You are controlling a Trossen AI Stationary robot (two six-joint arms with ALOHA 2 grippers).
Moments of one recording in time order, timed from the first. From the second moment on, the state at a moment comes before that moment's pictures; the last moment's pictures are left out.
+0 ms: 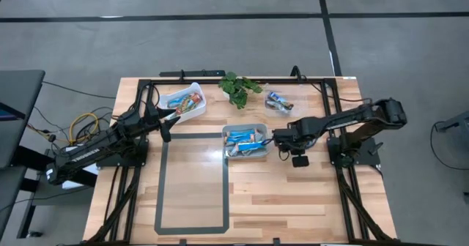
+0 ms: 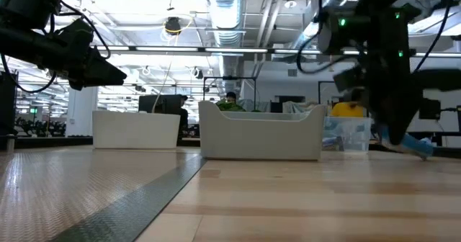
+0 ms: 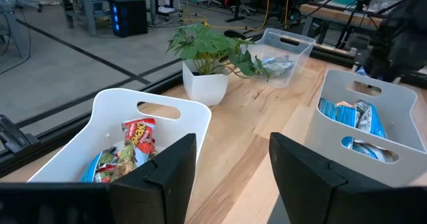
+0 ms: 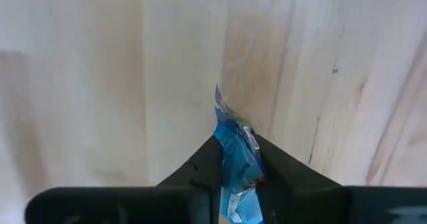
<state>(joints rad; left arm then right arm) 0.51 0.09 0.08 -0.17 -0.03 -0.13 0.02 1.49 0.80 -0.90 0.02 -0.11</state>
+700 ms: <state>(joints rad) 0.51 0.09 0.08 -0.17 -0.03 -0.13 -0.18 1.19 0.97 -0.61 -0.05 0.00</state>
